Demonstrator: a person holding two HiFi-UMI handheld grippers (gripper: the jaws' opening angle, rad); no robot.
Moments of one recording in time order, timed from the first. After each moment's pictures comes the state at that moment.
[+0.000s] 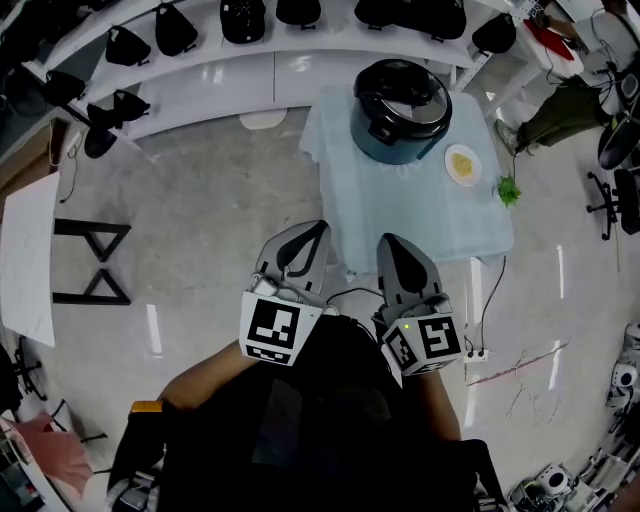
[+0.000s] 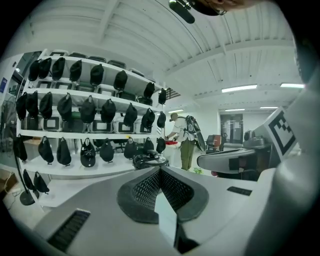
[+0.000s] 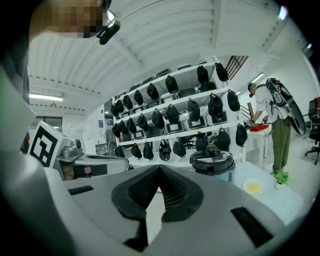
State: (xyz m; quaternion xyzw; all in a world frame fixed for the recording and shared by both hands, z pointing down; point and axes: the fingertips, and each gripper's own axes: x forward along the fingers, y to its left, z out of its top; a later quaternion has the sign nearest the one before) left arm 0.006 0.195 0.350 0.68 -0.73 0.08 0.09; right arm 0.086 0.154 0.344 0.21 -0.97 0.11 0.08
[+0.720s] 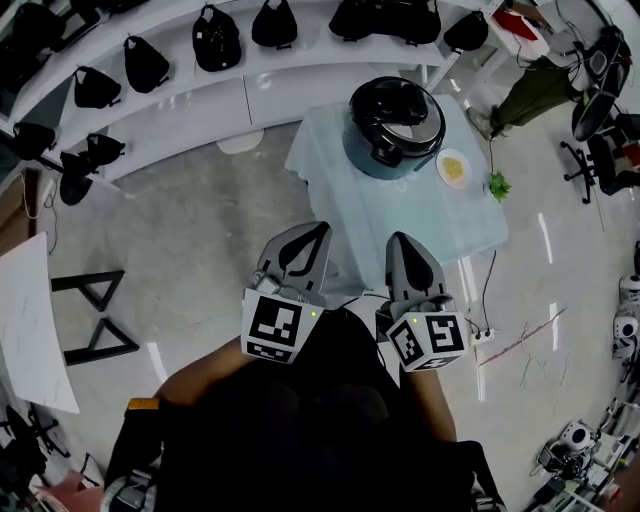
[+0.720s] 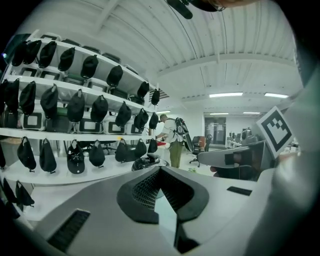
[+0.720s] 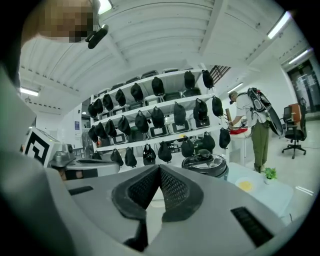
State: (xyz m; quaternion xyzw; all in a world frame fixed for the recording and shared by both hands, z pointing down) left arm -0.082 0.169 0.334 0.75 -0.65 0.08 0.09; right arm 0.018 0.129 0.326 0.34 -0.93 0.12 0.07
